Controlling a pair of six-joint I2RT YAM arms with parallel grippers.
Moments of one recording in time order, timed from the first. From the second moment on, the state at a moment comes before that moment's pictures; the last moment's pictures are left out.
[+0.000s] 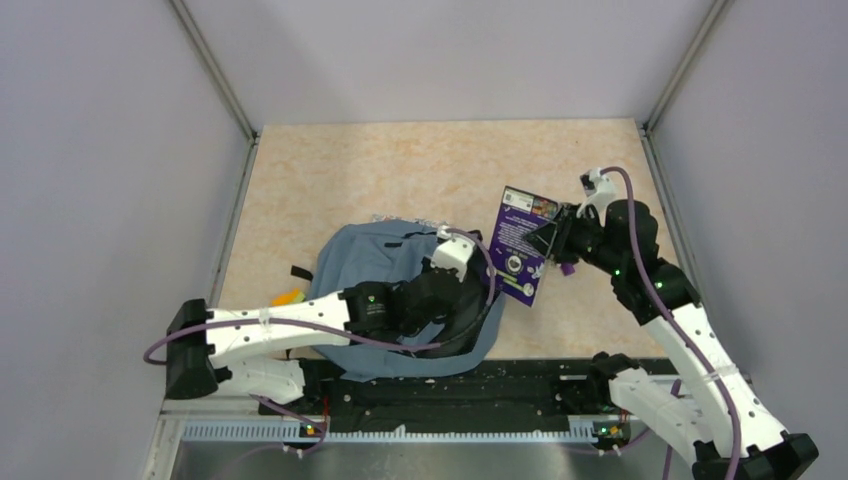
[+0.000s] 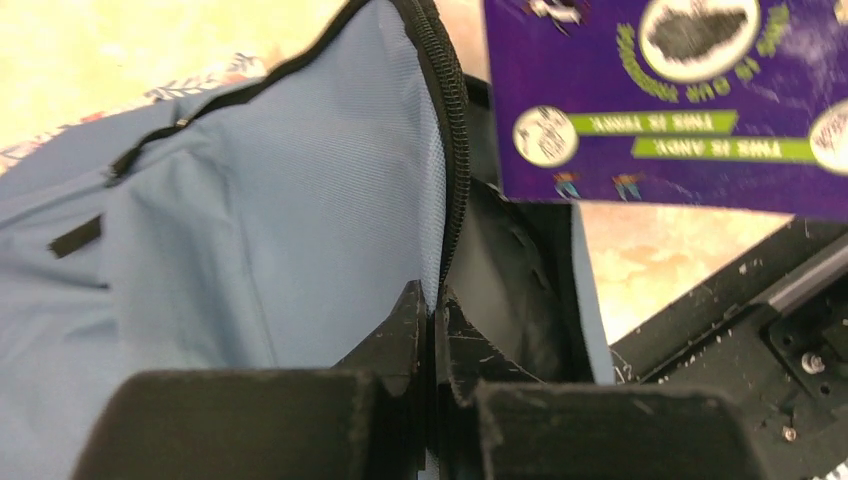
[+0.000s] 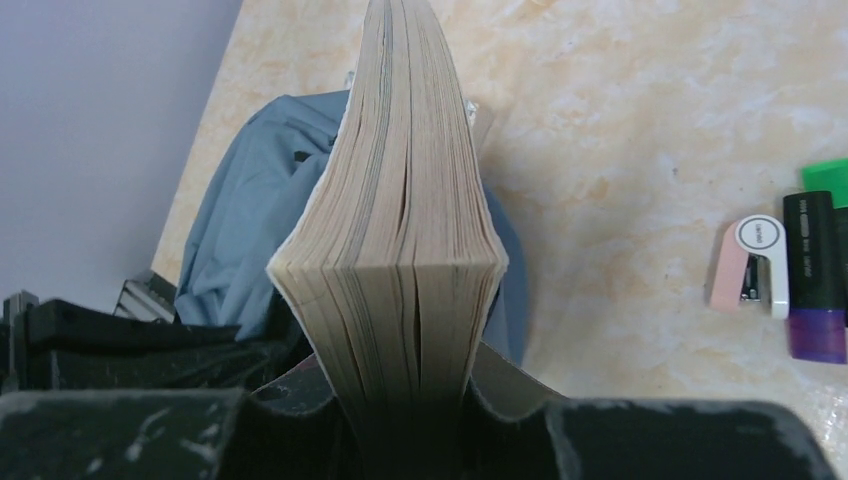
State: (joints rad) left arm -1.30 1.28 1.00 -0.35 -0.59 -0.44; right arm 0.36 0.79 0.88 -0.49 -0.26 0.47
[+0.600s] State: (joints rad) left arm -1.16 1.08 0.96 -0.34 -0.57 -0.41; right arm 0.37 0.65 0.52 -0.22 -0.45 0.78
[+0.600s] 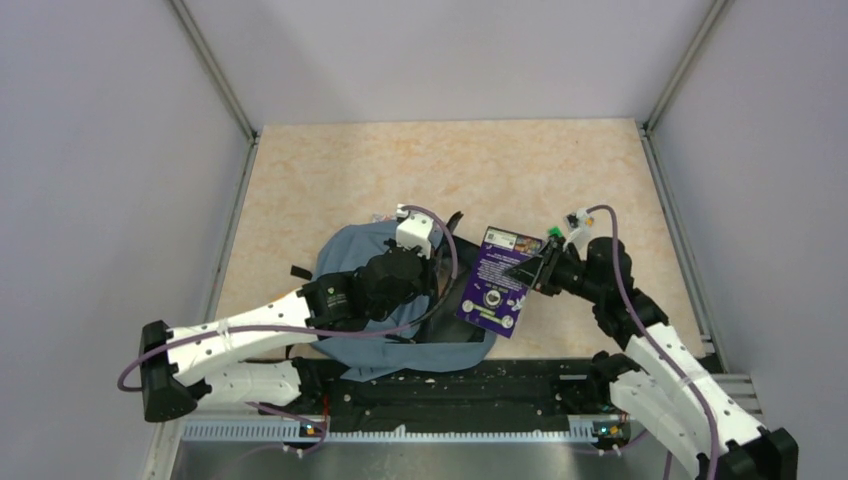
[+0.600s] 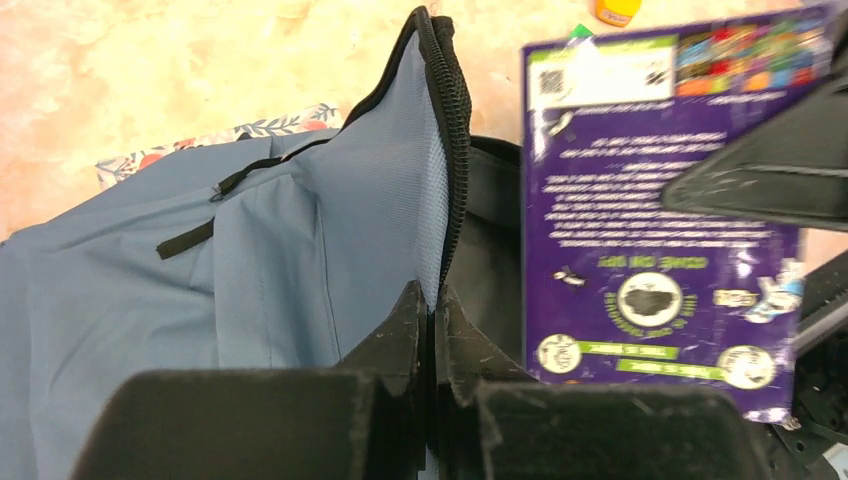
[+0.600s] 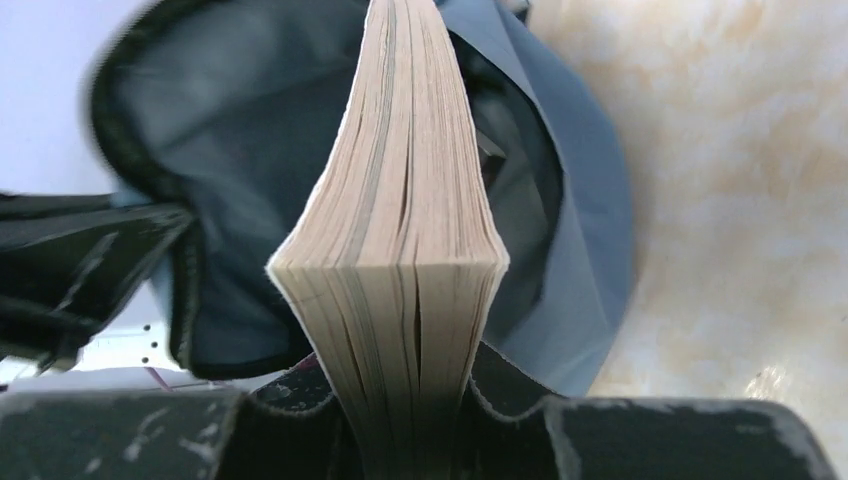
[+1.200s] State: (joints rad) left arm -1.01 1.03 0.91 -0.31 -0.29 -0.42; right arm 0.52 0.95 0.46 0.11 -0.43 0.98
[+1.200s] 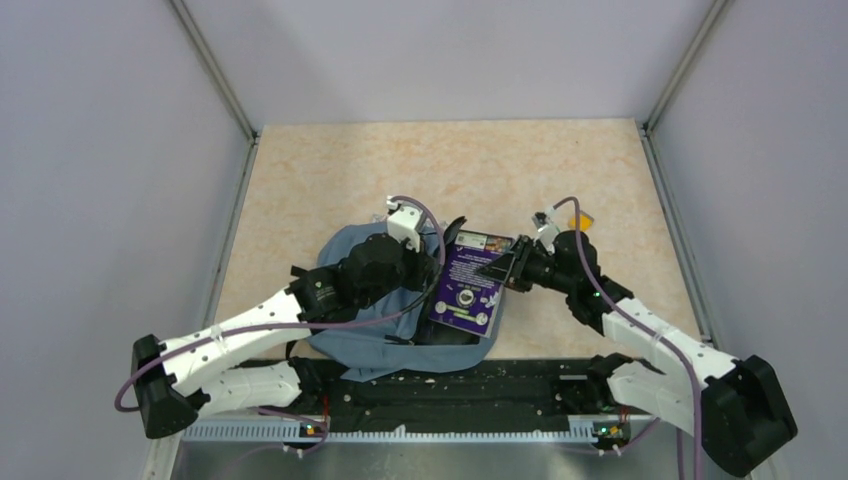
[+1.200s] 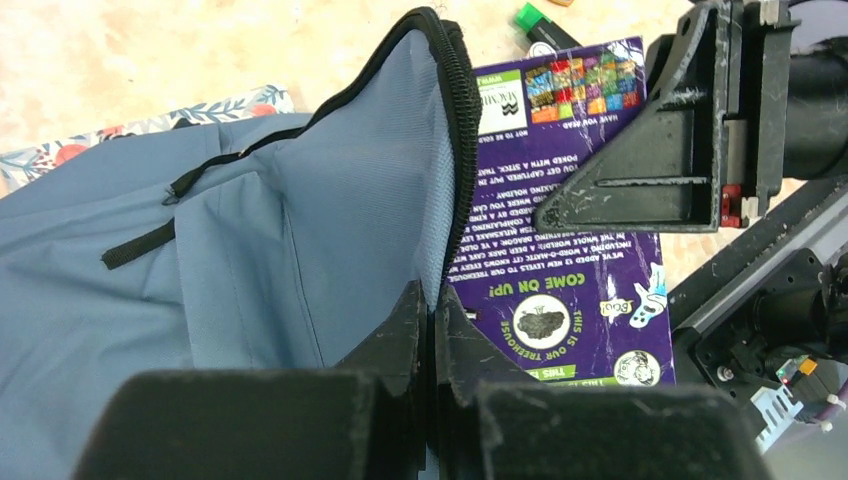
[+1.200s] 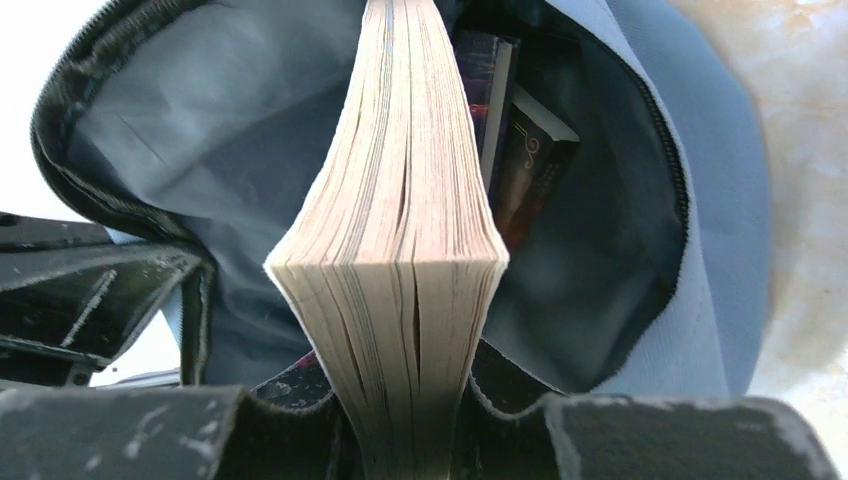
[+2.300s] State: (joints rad) left arm -0.82 0.89 0.85 -0.35 -0.26 -0.47; right arm 0.95 1.78 0.98 0.33 -0.09 0.83
